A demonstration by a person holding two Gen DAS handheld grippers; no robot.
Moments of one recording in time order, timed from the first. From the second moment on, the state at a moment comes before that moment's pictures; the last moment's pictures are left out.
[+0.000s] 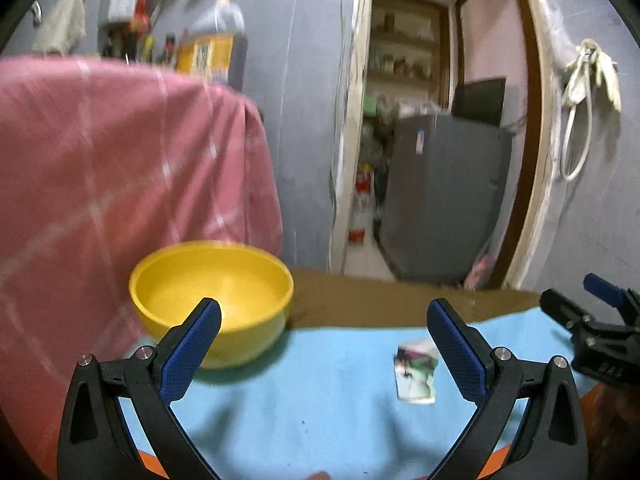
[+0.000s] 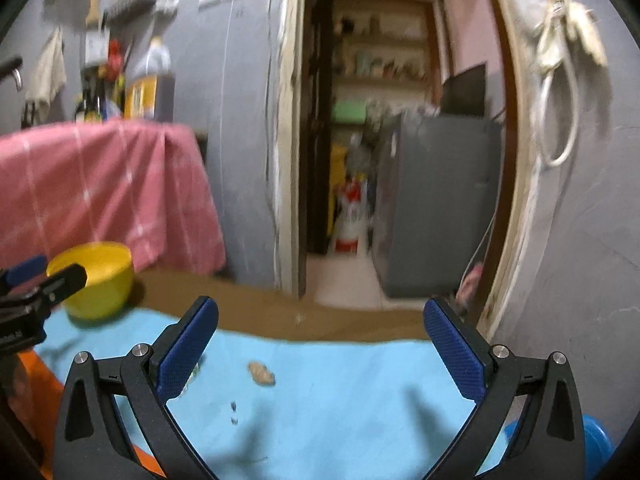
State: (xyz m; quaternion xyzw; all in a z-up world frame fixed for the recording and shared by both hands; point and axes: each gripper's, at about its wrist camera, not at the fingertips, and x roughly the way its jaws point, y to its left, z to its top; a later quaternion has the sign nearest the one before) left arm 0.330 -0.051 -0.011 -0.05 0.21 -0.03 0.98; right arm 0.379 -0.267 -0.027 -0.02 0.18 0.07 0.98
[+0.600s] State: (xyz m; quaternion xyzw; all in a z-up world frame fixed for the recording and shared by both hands) left arm 0.384 -0.077 -0.046 -0.04 0.39 -0.14 0.91; right arm 0.430 -0.260 -0.069 -0.02 0.36 0.12 0.93
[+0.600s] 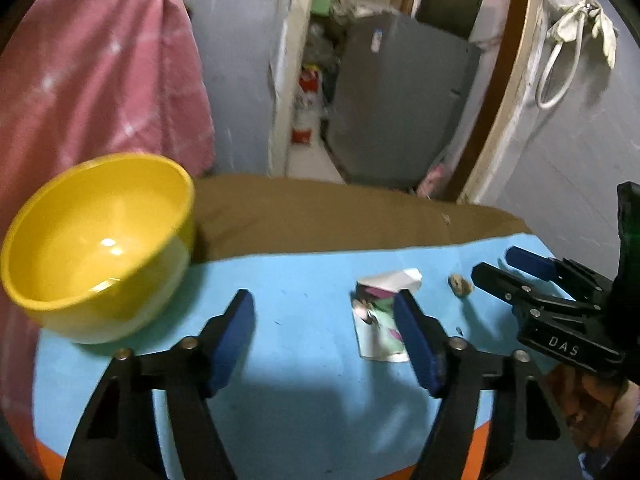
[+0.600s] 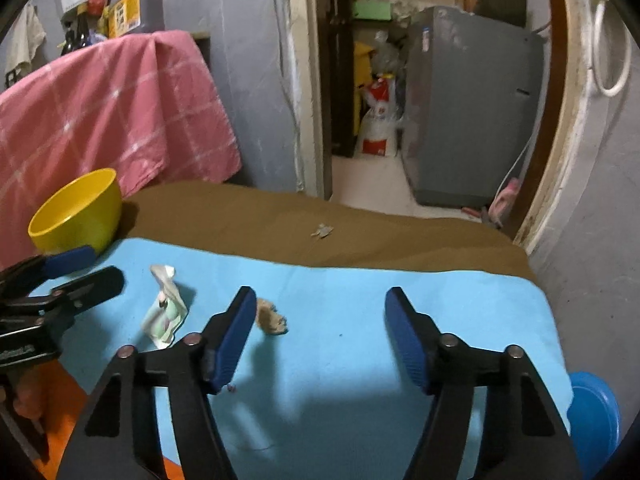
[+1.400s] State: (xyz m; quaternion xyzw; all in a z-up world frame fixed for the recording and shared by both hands) left arm 0.417 -0.091 -0.058 -0.08 0.45 -0.21 0.87; right arm 0.442 -0.239 -0.087 -0.03 0.41 0.19 0.89
